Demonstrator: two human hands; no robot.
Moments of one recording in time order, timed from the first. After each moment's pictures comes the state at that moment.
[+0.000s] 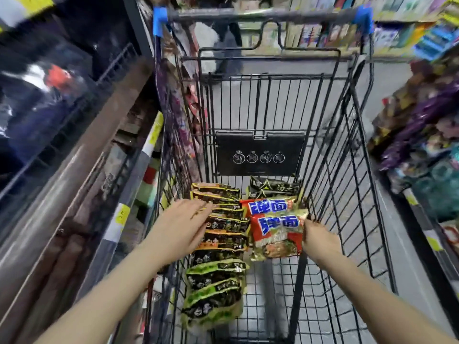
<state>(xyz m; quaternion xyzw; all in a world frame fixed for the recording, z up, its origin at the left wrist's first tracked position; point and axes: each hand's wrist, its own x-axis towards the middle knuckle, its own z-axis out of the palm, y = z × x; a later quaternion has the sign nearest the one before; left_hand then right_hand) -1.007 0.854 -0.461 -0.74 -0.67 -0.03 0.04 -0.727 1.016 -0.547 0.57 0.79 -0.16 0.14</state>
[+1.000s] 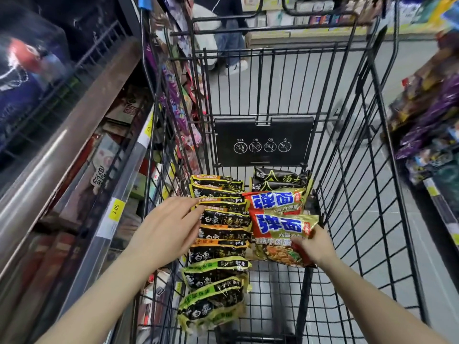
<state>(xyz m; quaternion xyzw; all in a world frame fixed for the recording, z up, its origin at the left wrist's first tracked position) -1.002 0.851 -0.467 -0.72 -0.69 -0.02 0.03 -0.726 1.015 -0.620 0.64 0.60 -0.48 -0.05</state>
